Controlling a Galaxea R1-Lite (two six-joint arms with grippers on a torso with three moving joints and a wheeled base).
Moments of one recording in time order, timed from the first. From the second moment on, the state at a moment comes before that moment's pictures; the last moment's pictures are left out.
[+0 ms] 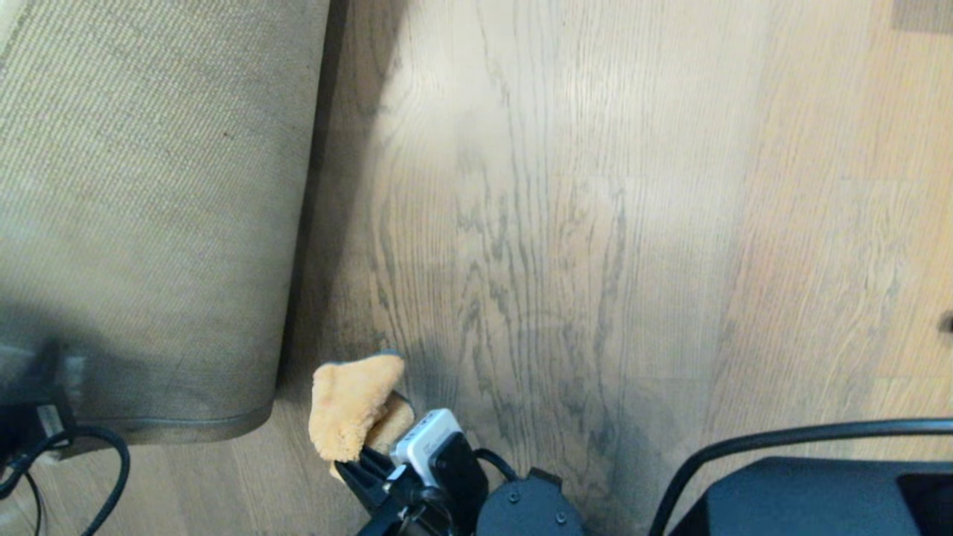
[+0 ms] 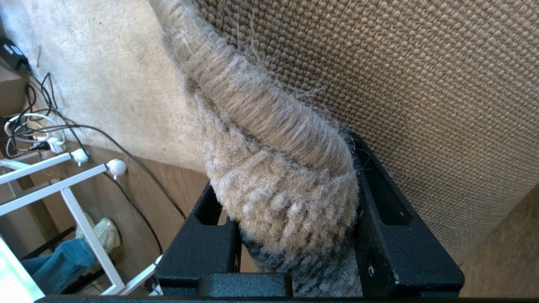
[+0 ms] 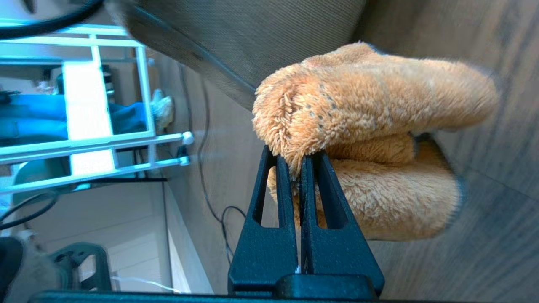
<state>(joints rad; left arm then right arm) 0.03 1.04 -0.09 -0.95 0.51 0.26 1.23 2.29 -0.84 -1.52 -0.20 0.12</state>
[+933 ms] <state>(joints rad) 0.03 1.03 -0.08 -0.95 0.52 0.26 0.83 2.35 -0.96 -1.52 -0.20 0.12</state>
